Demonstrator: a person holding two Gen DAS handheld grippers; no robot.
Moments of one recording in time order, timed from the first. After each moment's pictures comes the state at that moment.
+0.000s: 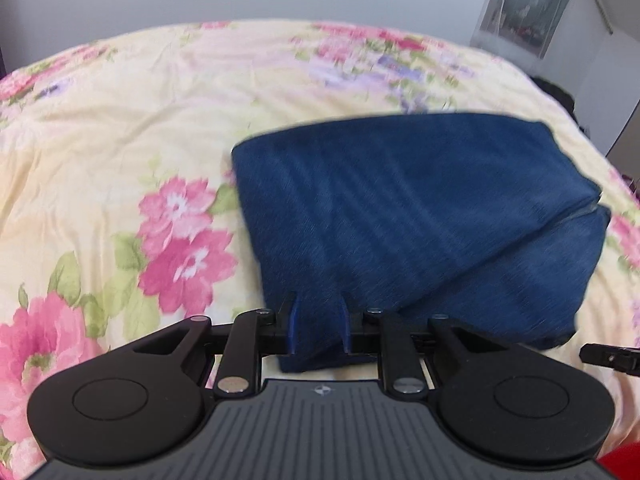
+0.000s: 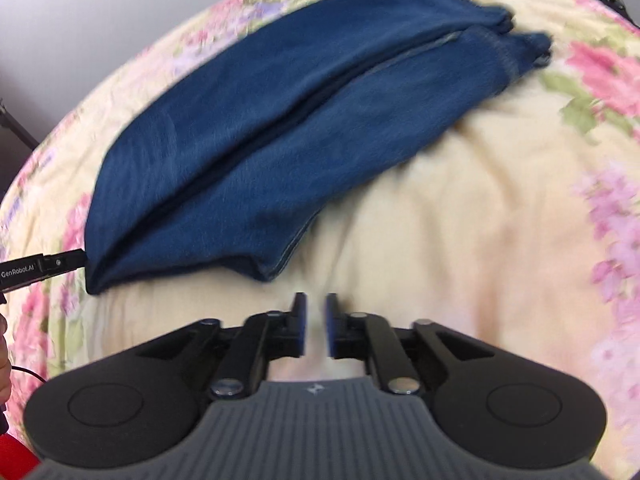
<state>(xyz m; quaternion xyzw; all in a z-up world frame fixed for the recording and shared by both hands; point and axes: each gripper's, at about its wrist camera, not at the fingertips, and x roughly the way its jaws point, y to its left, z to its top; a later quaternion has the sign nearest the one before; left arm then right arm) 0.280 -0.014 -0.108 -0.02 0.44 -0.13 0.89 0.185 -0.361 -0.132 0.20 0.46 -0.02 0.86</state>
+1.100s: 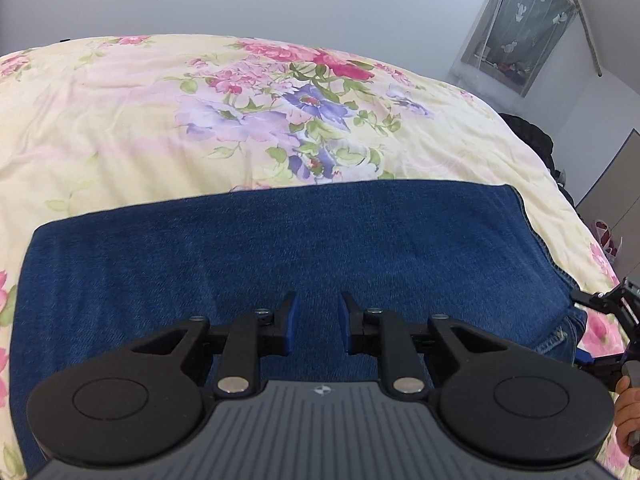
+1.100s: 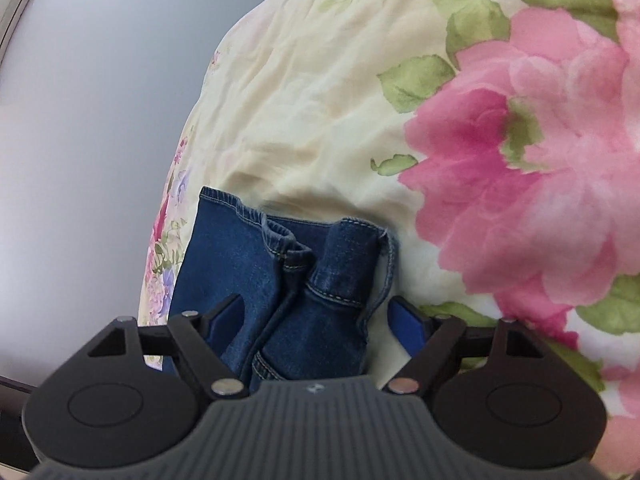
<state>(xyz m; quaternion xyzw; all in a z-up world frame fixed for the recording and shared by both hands) 0.391 -0.160 -0.127 -0.08 0.42 -0.16 0.89 0.312 -0.603 -0.186 0.54 0.33 -0.11 0.77</state>
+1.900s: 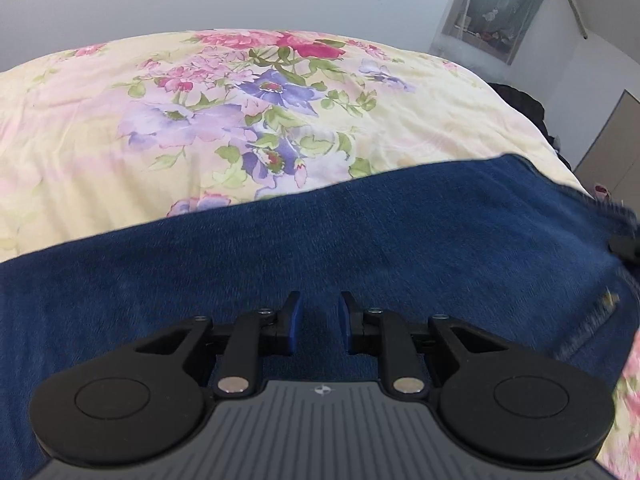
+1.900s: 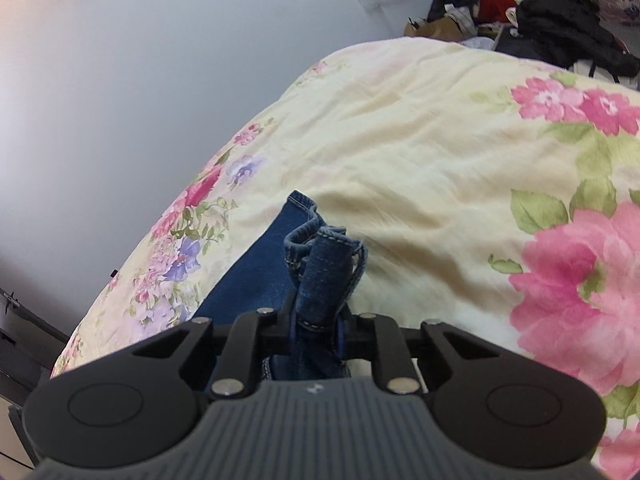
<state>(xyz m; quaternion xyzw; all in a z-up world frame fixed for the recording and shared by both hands) 0.408 -0.196 -0.139 -0.03 0.43 -0.19 0.88 0.337 -0.545 -0.092 0.33 0.31 -0.08 0.89</state>
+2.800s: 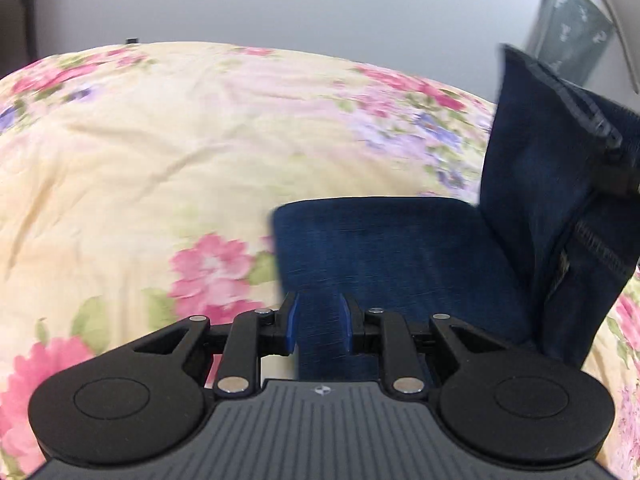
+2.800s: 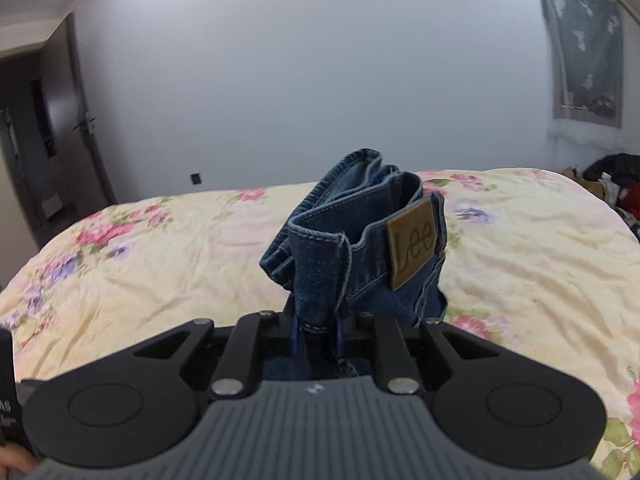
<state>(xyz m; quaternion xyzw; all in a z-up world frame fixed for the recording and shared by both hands) 0.319 0.018 -0.095 -0.08 0.42 -0.08 0.90 0.306 -0.232 0.004 0.04 0.29 0.11 0.95</state>
